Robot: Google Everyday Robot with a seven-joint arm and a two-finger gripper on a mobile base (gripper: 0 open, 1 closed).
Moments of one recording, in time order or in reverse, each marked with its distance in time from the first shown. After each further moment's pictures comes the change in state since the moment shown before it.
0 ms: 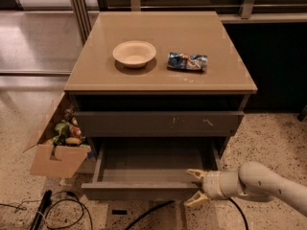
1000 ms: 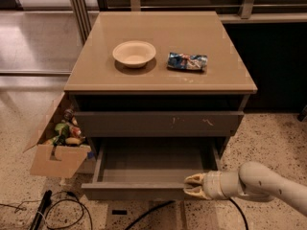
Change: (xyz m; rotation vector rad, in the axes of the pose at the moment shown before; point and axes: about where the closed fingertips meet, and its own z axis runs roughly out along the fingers) arm 0.000 0.000 0.000 0.000 0.000 0.000
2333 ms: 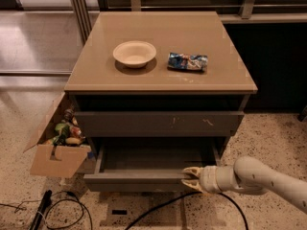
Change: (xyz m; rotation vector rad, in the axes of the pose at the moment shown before) arm 0.009 -0.017 0.015 -0.005 0.002 0.035
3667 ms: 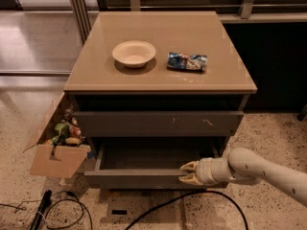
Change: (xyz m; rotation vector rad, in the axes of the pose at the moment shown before) arm -0.013 -0.034 0.011 0.013 0.018 -0.001
